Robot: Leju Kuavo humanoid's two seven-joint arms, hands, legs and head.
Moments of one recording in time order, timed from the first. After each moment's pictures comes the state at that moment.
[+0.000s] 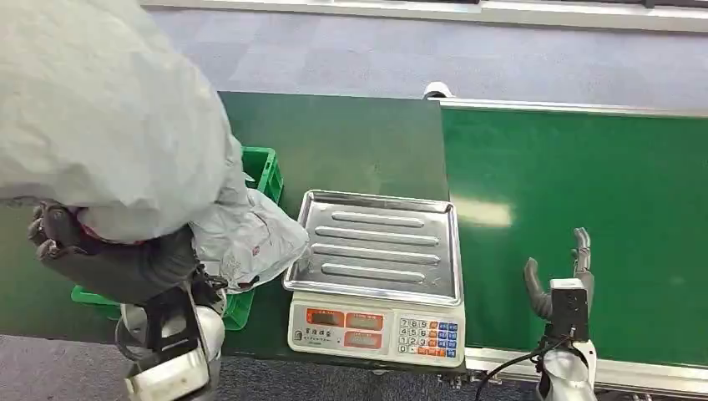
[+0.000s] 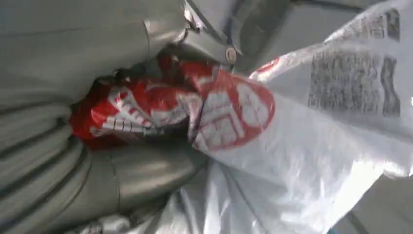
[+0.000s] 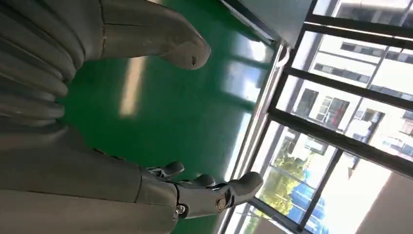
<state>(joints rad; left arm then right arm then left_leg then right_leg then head) -0.23 -0.21 -0.30 -1.78 -0.70 0.70 -0.70 -0.16 -0.04 -0.03 -1.06 0.13 -0.37 -0.70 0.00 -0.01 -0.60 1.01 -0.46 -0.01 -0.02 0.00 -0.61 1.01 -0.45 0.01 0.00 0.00</state>
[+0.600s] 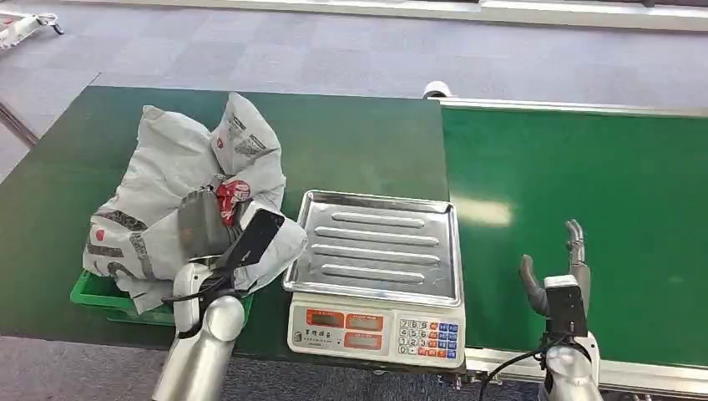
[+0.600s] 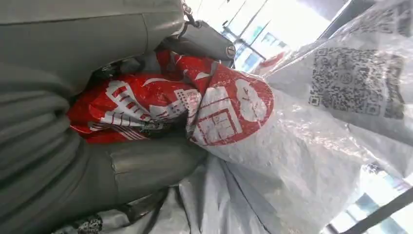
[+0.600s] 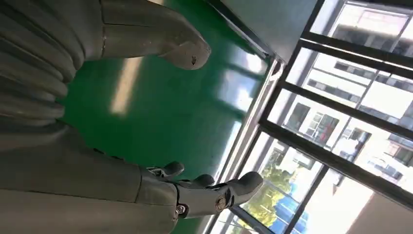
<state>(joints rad) -0.22 -0.21 -0.05 -1.29 -1.07 0.40 -0.10 -0.18 -0.05 -0.03 -1.07 0.20 -0.31 -0.70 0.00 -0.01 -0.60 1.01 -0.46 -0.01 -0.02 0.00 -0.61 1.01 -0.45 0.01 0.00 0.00</state>
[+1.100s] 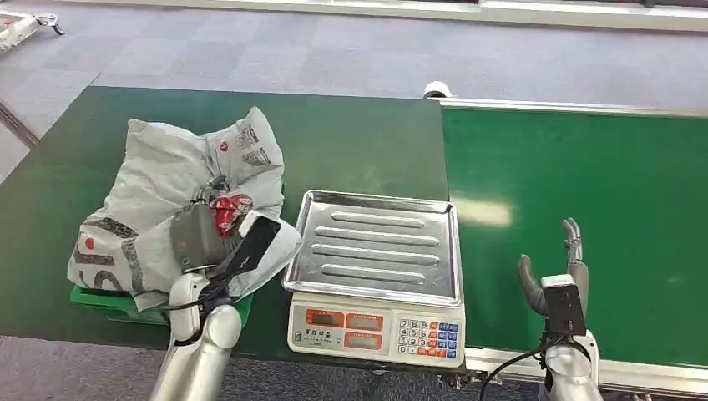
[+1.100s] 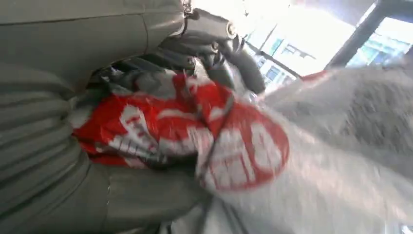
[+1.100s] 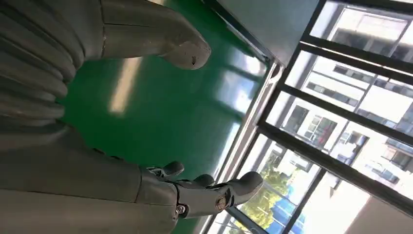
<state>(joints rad) -0.19 -0.20 -0.02 -1.25 -1.14 0.50 -0.05 -0.18 -0.05 -0.03 -1.07 0.21 -0.31 -0.70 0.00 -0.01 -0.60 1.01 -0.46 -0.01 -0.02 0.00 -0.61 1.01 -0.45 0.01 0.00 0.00</state>
